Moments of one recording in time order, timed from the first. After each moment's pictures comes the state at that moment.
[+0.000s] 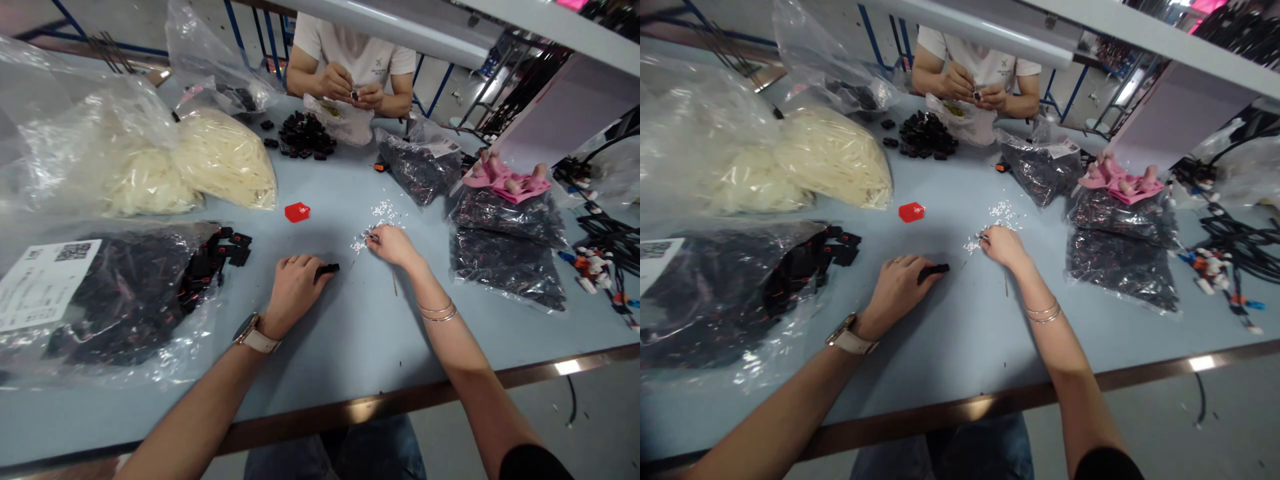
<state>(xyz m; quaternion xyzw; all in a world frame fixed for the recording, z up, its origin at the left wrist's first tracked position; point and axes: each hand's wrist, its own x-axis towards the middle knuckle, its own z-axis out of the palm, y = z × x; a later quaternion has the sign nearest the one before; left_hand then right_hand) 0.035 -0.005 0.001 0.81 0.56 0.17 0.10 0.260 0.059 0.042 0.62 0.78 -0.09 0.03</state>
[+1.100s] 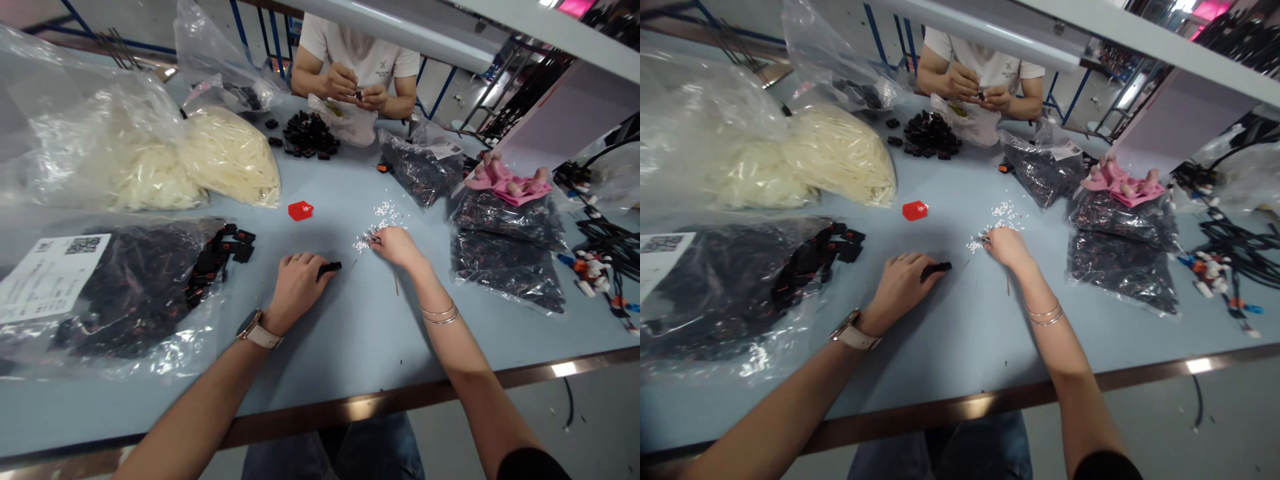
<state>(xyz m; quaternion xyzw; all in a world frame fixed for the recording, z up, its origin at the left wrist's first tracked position) 0.035 -0.005 0.001 0.81 0.55 0.17 0.11 0.259 0.056 0.049 0.62 0.78 -0.09 0.07</state>
